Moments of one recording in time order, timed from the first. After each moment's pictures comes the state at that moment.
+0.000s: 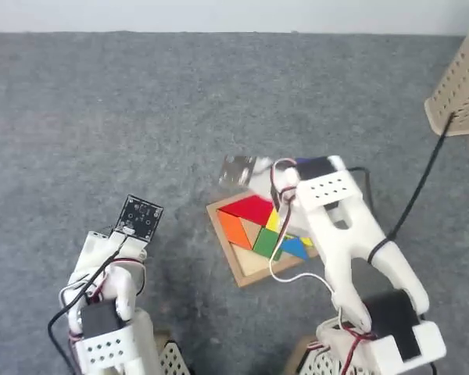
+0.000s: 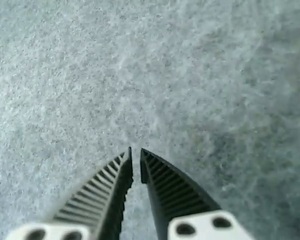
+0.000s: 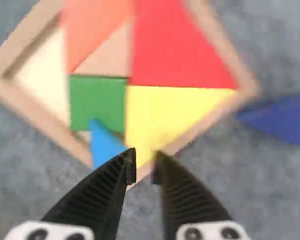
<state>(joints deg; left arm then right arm) -22.0 -103.7 97.1 66.4 -31.2 -22.1 -8.5 28.6 70.0 48.0</state>
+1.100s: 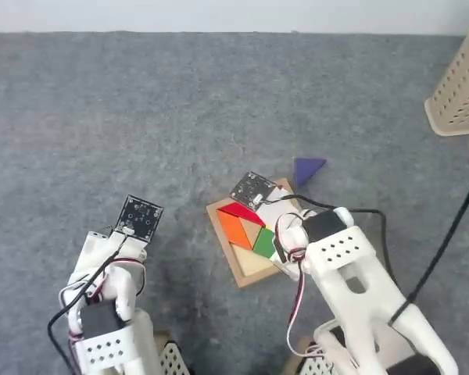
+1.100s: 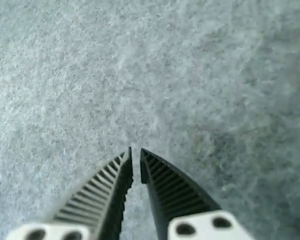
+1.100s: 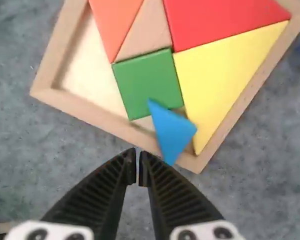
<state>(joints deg) -22.0 -103.7 97.1 66.4 -31.2 -28.7 -33.3 54.4 67.9 26.9</state>
